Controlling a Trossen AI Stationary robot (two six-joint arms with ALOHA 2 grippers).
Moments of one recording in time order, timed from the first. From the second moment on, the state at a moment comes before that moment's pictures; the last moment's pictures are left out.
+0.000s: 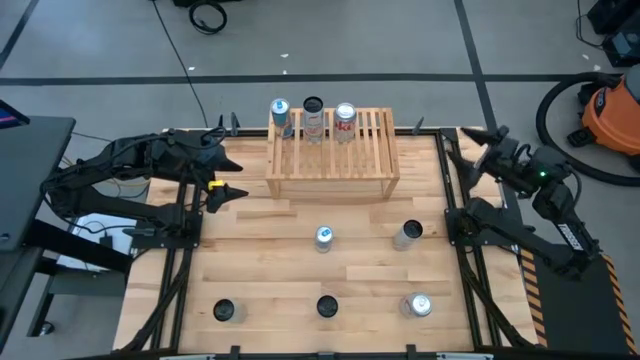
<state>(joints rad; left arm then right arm) 0.12 0.93 1.31 -1.02 -0.02 -0.30 -0.70 0.13 0.72 -0.50 -0.11 -0.05</state>
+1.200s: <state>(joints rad) 0.12 0.93 1.31 -1.02 -0.02 -0.28 -0.70 0.14 0.78 -0.44 -0.75 0.33</state>
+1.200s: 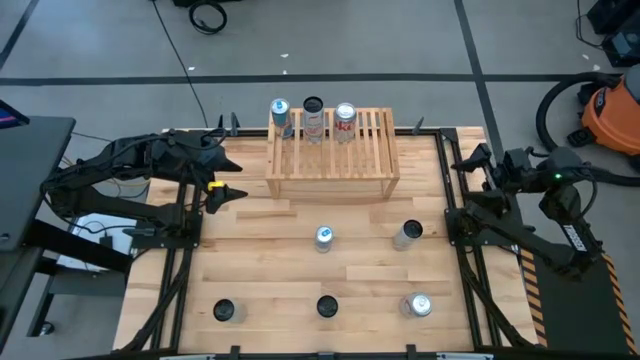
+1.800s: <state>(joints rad) 0.12 0.93 1.31 -1.02 -0.02 -0.28 -0.70 0.14 0.78 -0.57 -0.35 0.07</state>
